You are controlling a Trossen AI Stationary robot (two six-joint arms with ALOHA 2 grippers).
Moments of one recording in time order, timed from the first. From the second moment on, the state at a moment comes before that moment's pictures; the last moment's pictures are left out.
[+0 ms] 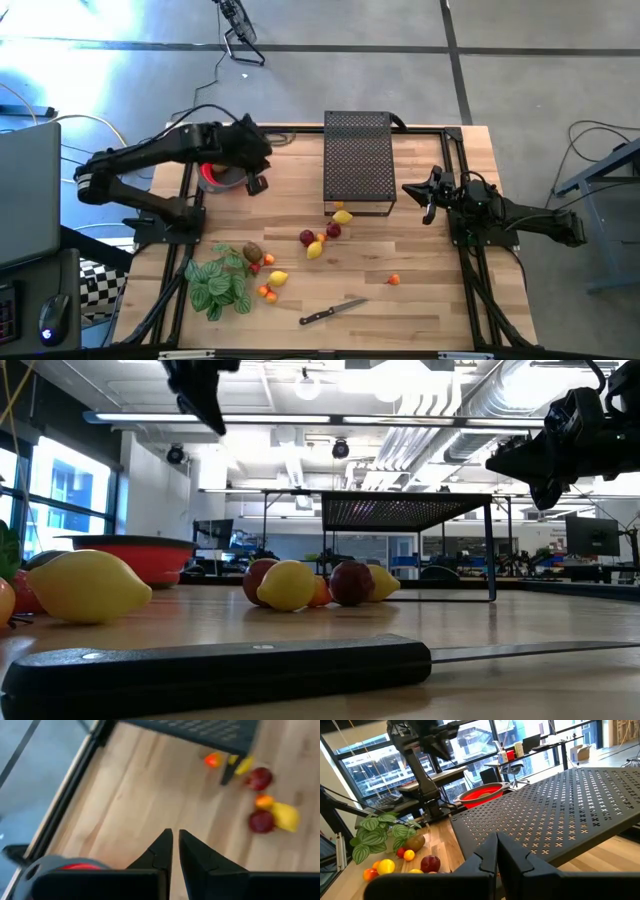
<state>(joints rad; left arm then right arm) 0.26 1.20 1.33 -1.03 -0.14 -0.04 -0.19 0.05 0.01 0.03 0.12 0.31</state>
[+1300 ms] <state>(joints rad) 0.17 1.28 1.33 -0.92 -0.12 -0.11 -0.14 0.12 0.01 0.02 0.05 0.32</state>
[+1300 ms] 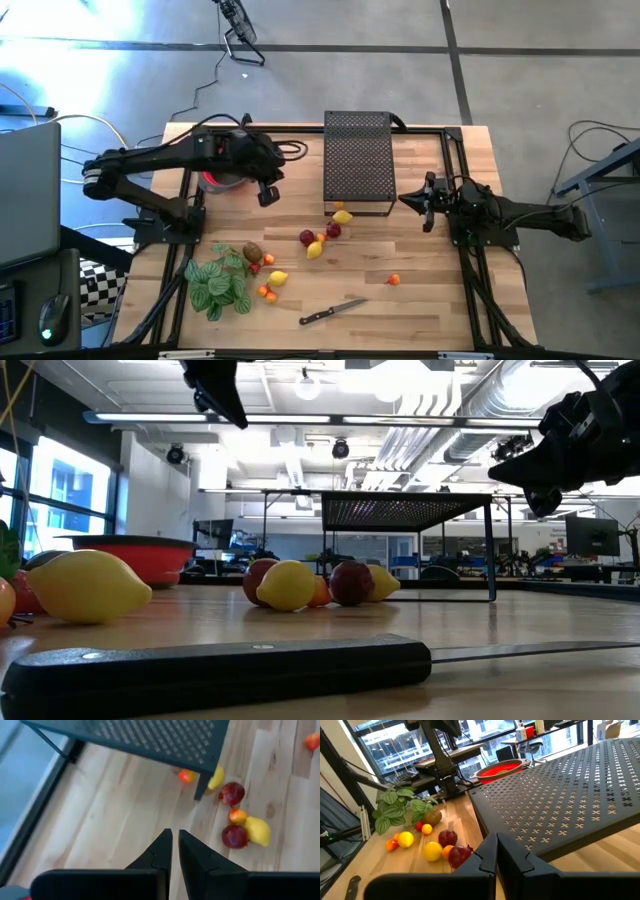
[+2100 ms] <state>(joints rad) 0.17 1.54 1.33 -0.82 0.01 -0.48 -0.14 0.13 0.01 0.03 0.05 0.24</state>
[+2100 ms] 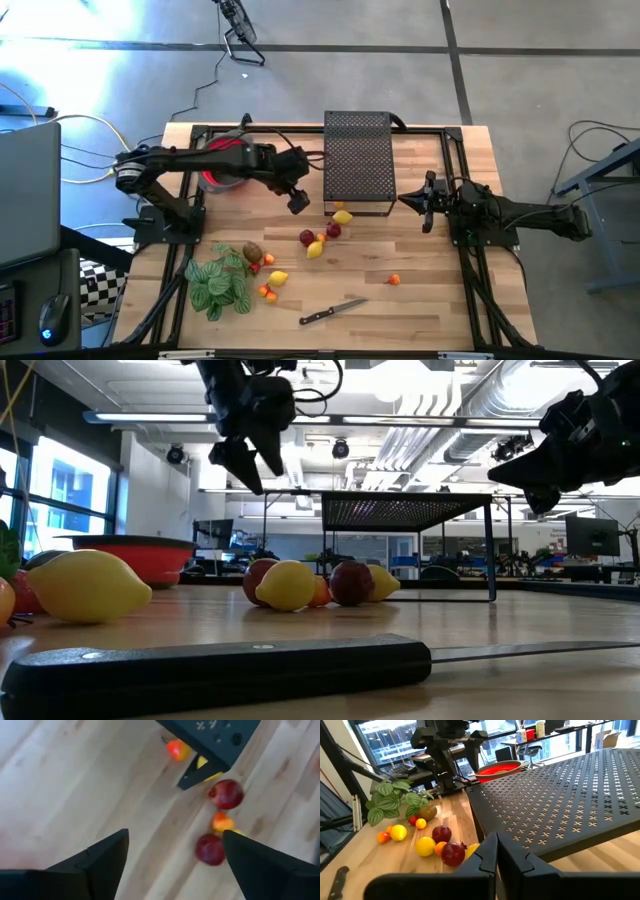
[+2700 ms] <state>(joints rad) 0.03 1.54 1.33 -0.80 -0.05 -0.47 -0.14 0.13 0.01 0.03 0.05 0.24</state>
